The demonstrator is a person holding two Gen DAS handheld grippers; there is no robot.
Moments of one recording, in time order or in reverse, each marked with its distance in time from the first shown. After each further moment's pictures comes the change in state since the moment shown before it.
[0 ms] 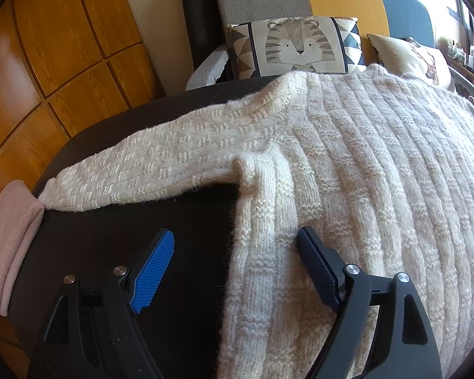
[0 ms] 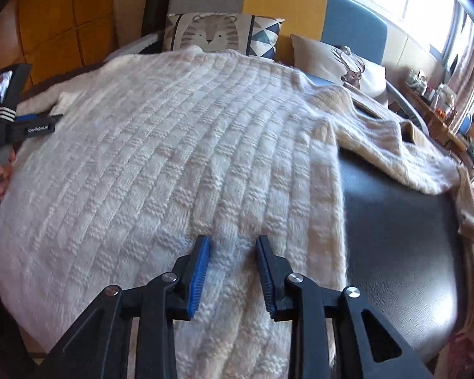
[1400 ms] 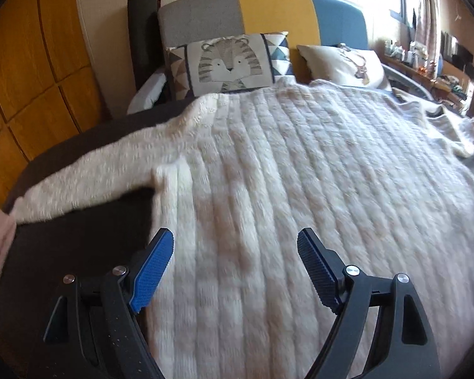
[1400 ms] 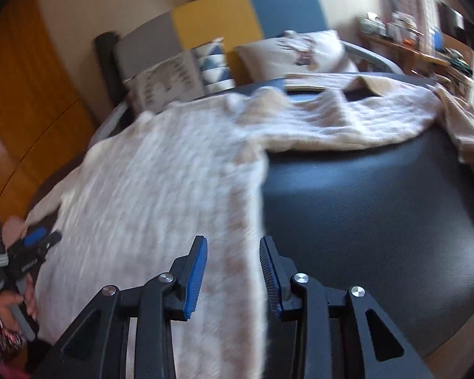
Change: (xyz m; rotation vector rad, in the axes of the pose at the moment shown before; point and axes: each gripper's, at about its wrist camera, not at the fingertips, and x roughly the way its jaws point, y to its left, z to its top) left arm -0.062 -0.030 -0.021 0.116 -0.084 -0.224; right arm -0.024 -0.109 0.017 0.402 -0.096 0.091
